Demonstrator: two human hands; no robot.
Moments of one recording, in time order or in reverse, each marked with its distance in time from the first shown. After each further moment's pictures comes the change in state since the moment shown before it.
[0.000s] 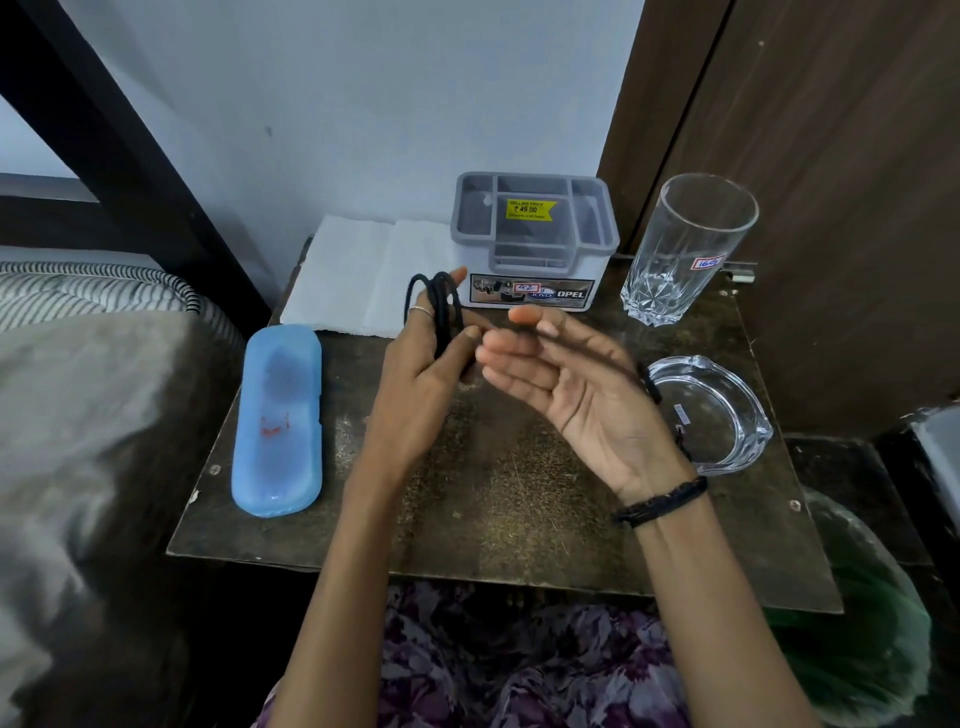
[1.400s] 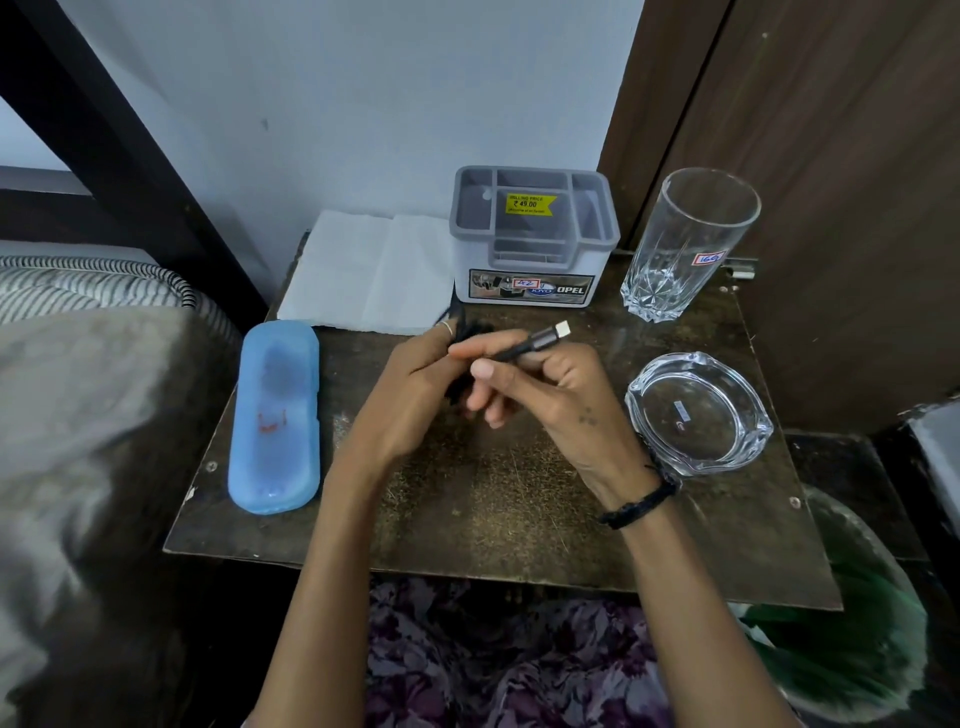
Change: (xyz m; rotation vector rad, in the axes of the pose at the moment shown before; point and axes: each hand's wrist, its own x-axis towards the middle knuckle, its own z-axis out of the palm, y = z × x) left_hand 0.001 -0.006 -0.011 0.025 -0.189 -0.139; right_hand 0.002 0.016 0.007 -0.672 0.019 -0.160
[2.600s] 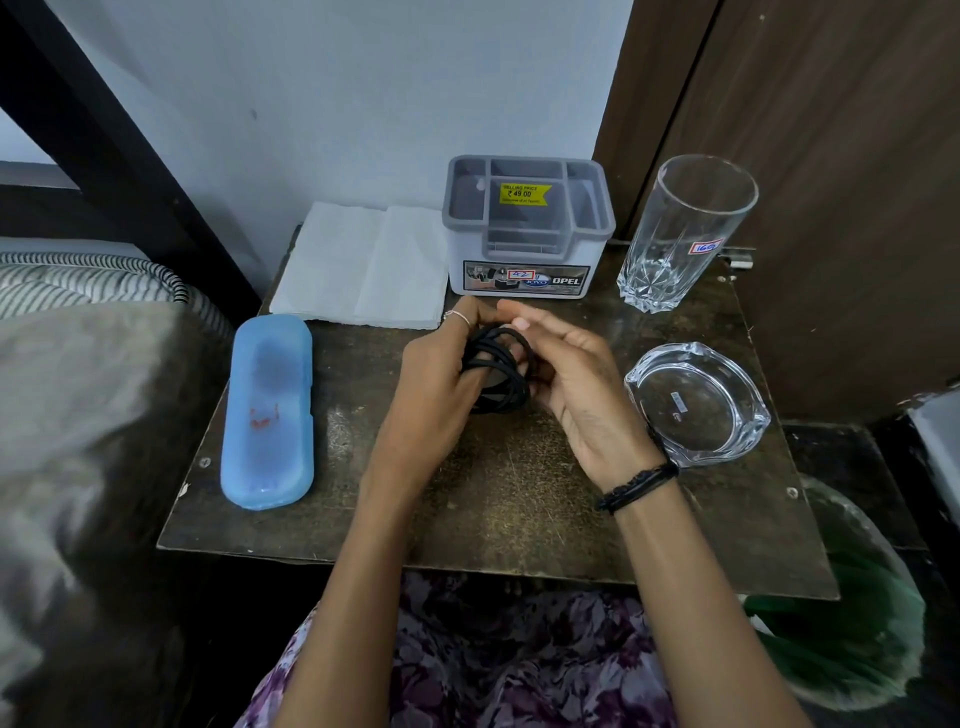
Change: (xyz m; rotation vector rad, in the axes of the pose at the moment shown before) left_hand 0.000 0.001 0.025 0.274 0.130 0.288; right_hand 0.011 0.009 -0.008 0.267 0.286 0.304
